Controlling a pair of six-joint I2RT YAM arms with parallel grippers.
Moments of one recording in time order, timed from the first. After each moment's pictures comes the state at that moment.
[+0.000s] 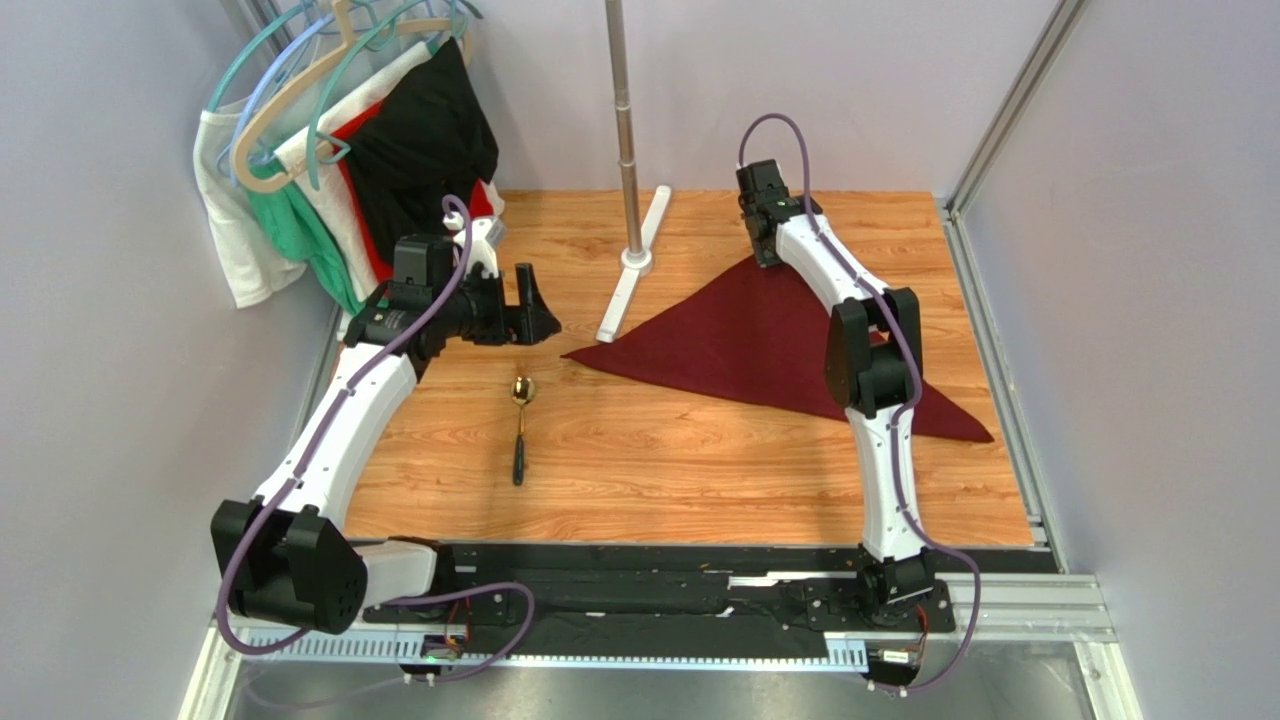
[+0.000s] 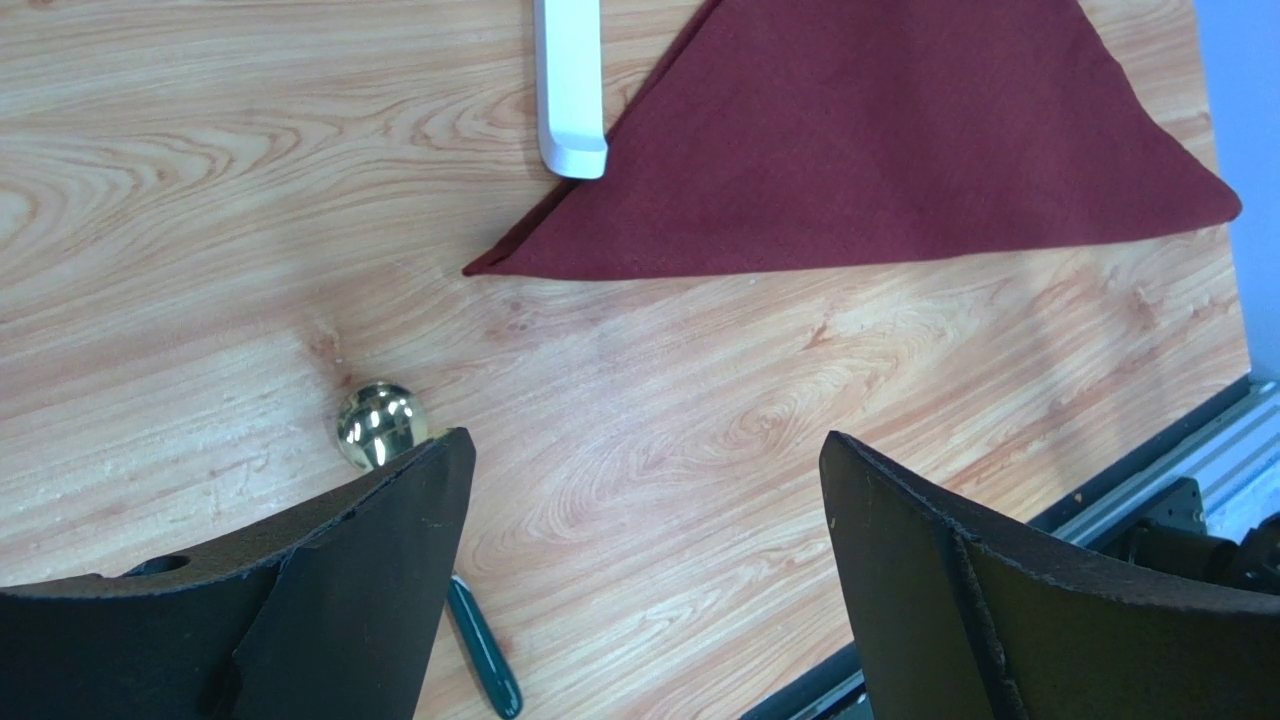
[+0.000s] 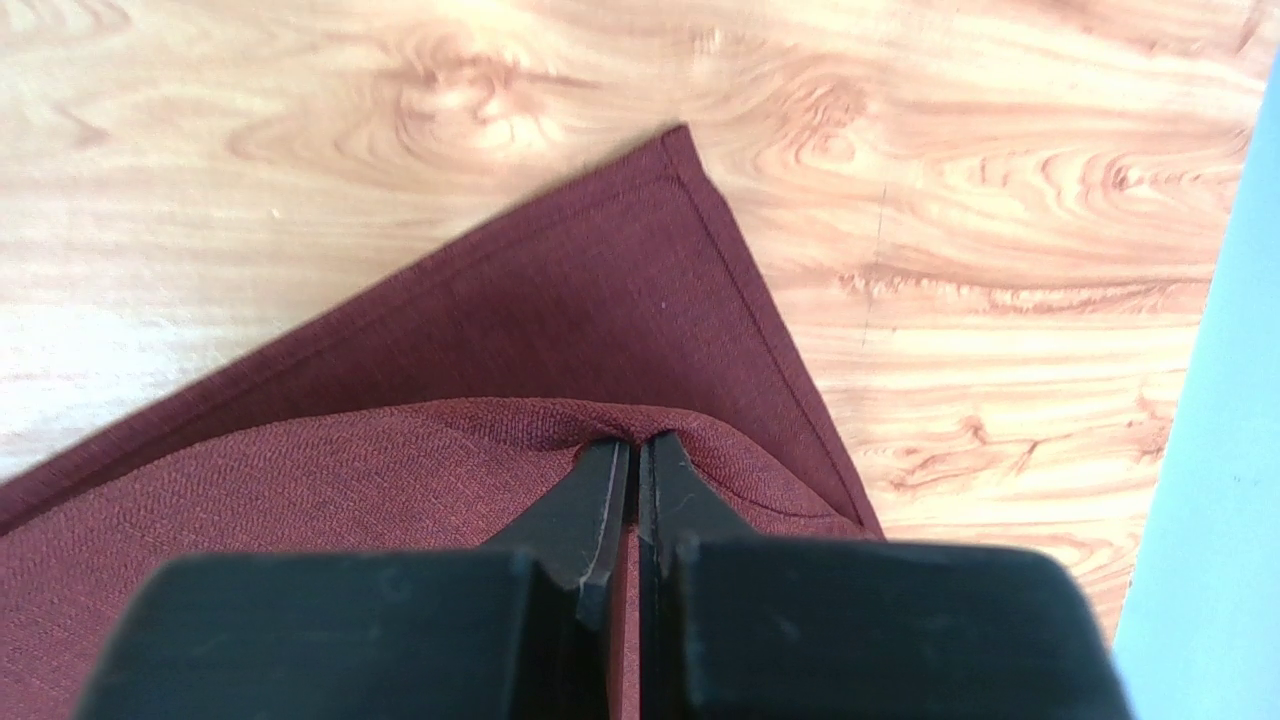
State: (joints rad) left arm -0.17 1.25 1.11 -0.54 0.42 -0.22; right arm 0.28 2.36 2.12 -0.71 0.44 -0.03
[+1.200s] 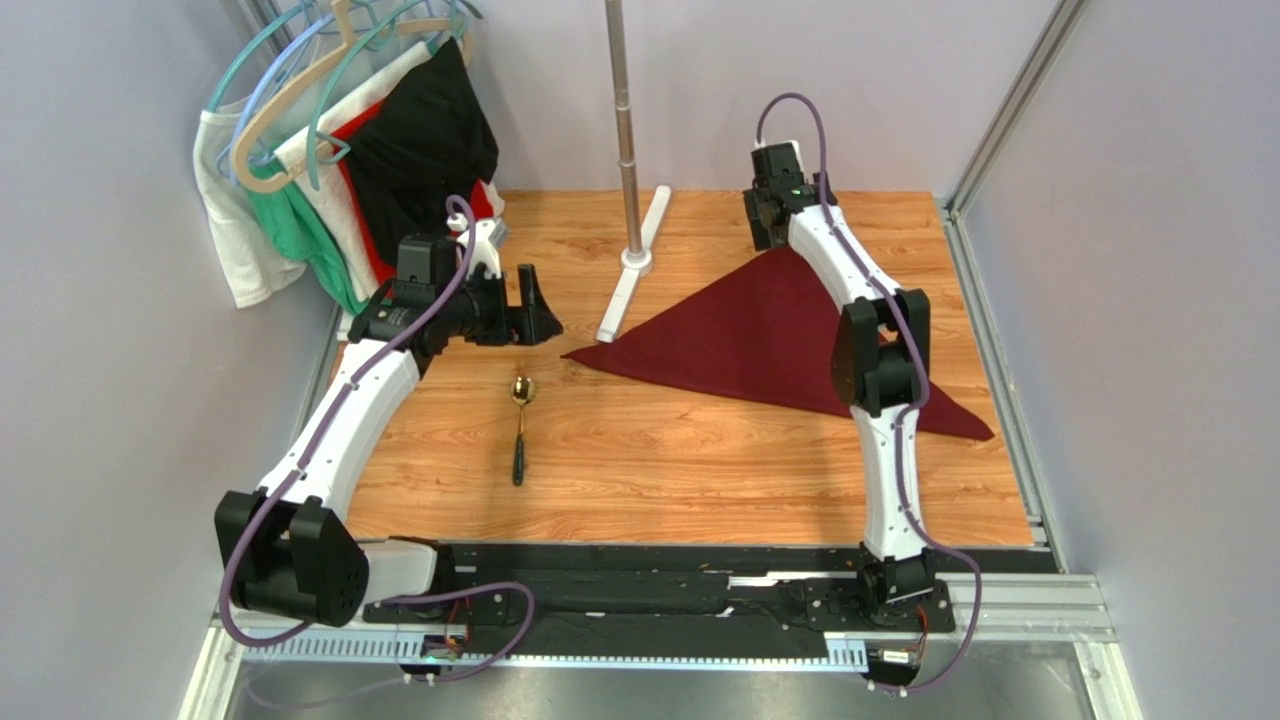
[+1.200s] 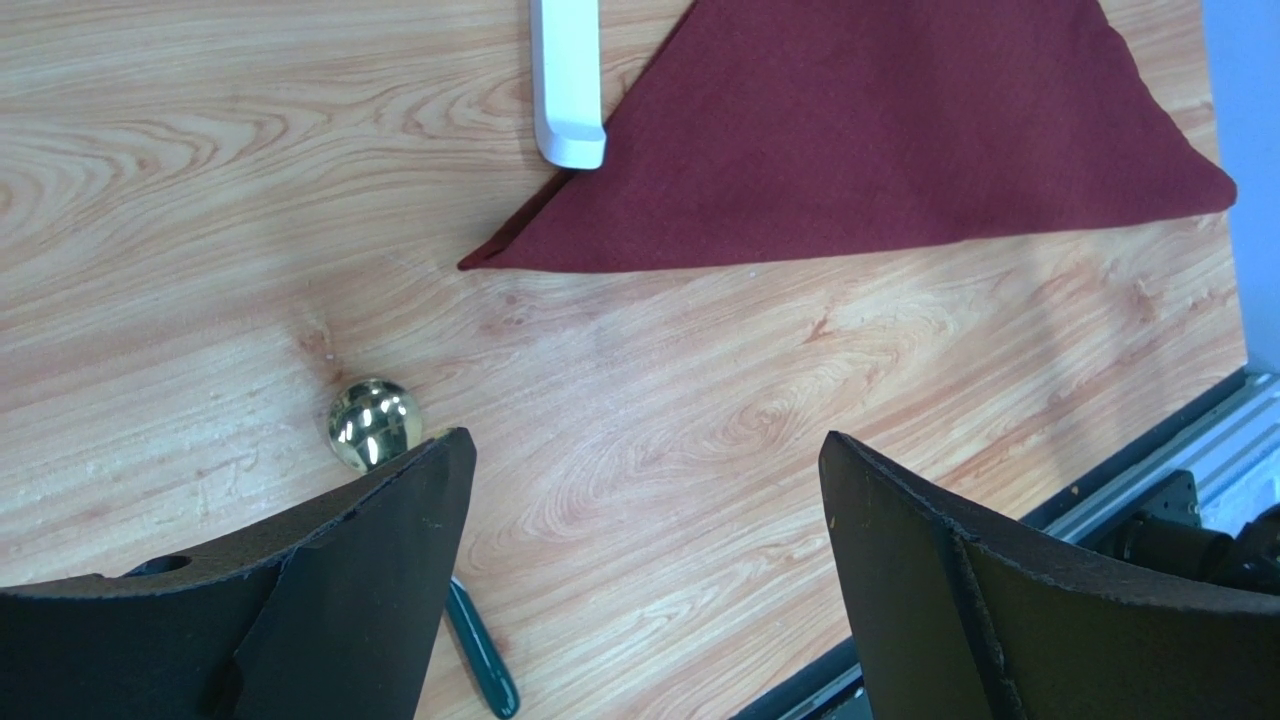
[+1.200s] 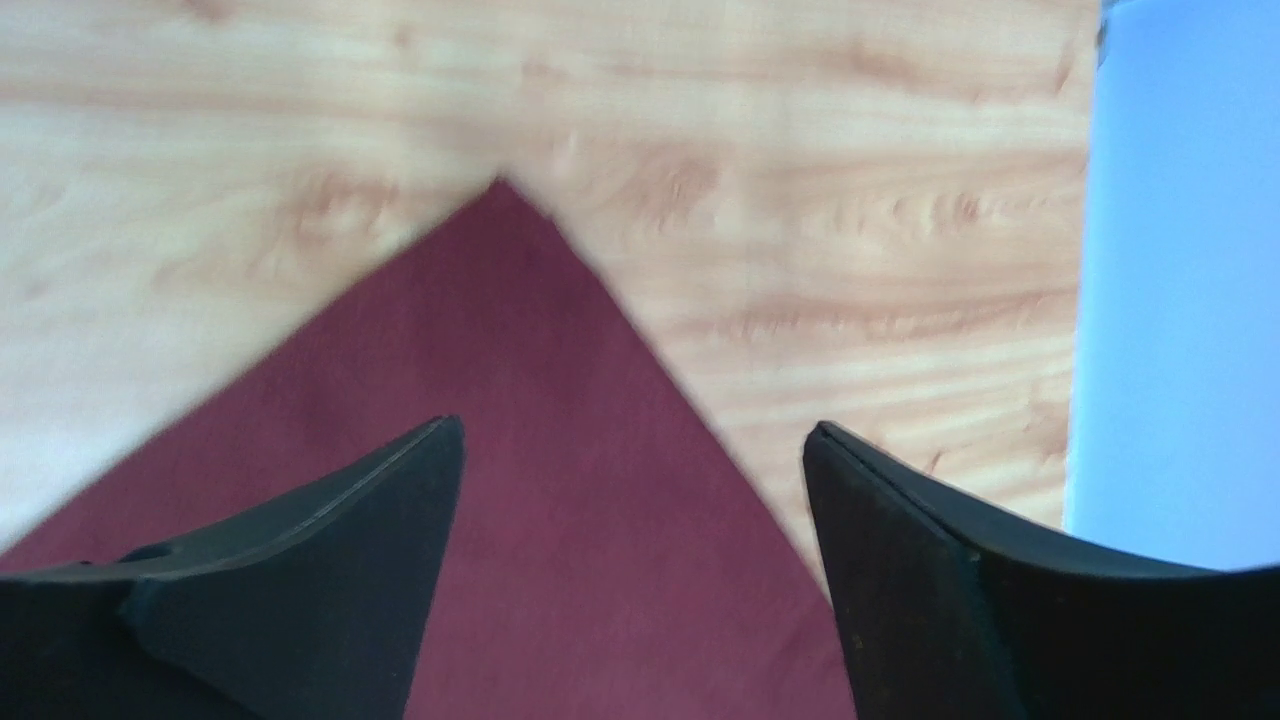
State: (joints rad) left arm -0.17 1.27 1.11 -0.54 0.43 -0.22; right arm 0.25 2.38 2.22 -0.68 0.51 -0.05
